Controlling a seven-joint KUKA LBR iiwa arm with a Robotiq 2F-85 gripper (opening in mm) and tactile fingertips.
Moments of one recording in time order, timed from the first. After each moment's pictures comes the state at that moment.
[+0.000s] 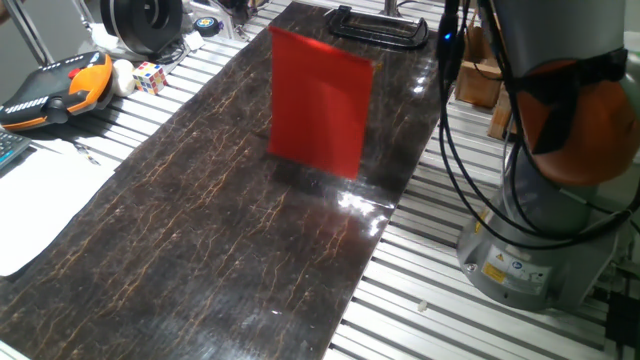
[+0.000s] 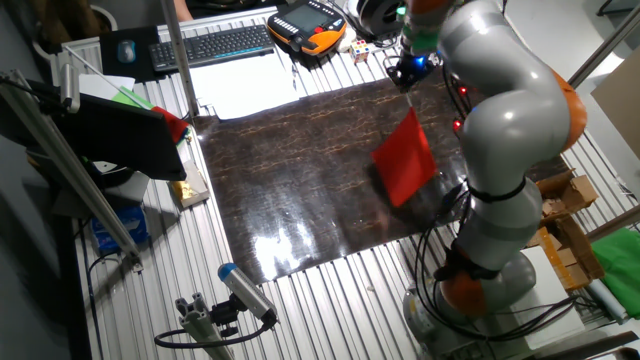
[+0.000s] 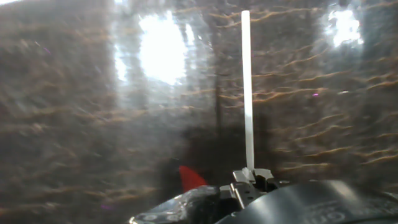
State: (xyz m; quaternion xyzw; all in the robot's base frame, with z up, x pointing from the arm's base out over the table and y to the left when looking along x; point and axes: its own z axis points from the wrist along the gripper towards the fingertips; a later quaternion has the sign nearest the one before) arm 0.569 -0.054 0.338 -0.02 -1.00 0.08 0.05
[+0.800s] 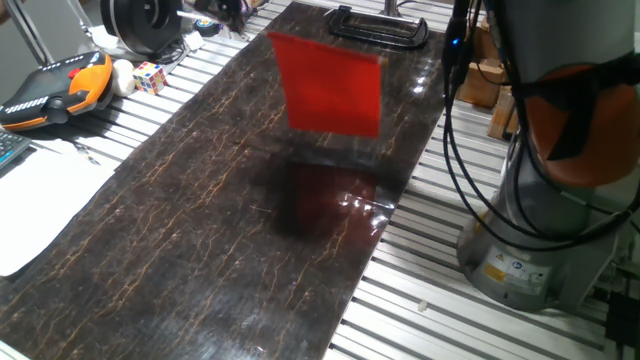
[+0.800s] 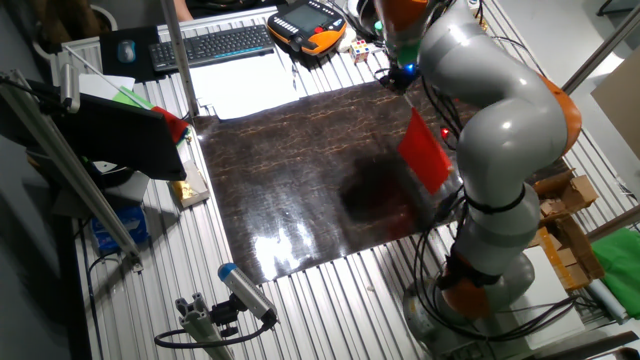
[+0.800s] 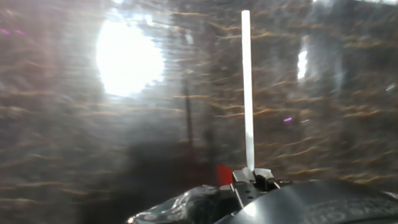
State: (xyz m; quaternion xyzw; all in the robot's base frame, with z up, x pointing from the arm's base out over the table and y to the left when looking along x) arm 0.565 -0.017 0.329 0.00 -1.00 0.10 0.02
